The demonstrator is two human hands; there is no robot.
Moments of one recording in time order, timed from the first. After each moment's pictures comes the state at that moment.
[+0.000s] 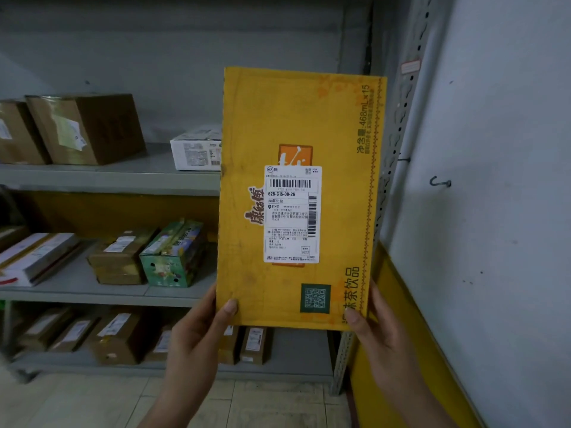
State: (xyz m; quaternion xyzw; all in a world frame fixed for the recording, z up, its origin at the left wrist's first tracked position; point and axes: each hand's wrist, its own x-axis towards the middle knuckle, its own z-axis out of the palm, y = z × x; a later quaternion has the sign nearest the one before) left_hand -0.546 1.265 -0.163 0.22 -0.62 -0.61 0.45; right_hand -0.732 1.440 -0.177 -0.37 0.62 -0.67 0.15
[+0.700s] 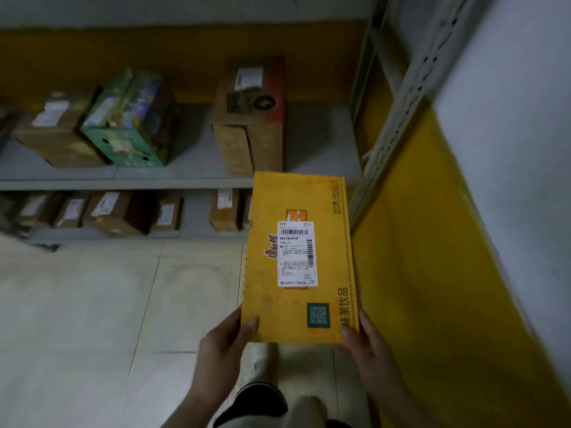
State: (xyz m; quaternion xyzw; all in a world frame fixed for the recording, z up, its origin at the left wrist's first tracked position) left_hand -0.545 1.267 -0.372 0.42 -0.69 -0.58 0.10; right_hand -0.713 1.460 -0.424 -0.09 0.73 -0.55 0.40
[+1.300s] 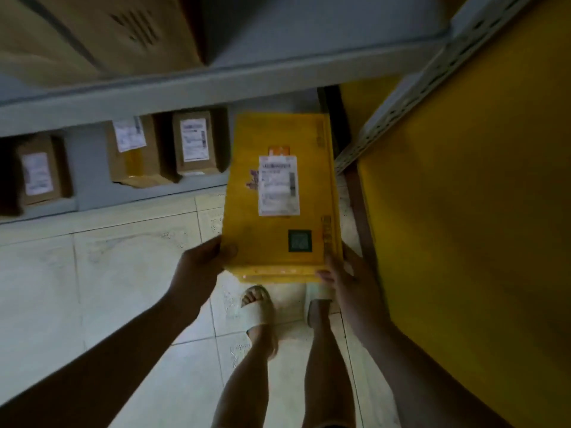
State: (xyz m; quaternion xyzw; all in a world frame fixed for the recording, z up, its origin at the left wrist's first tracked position) left_hand -0.749 1.057 -0.717 0.49 -0.56 -0.66 -0.10; right_hand -0.862 1.277 -0.710 0.08 0.78 -0.48 0.39
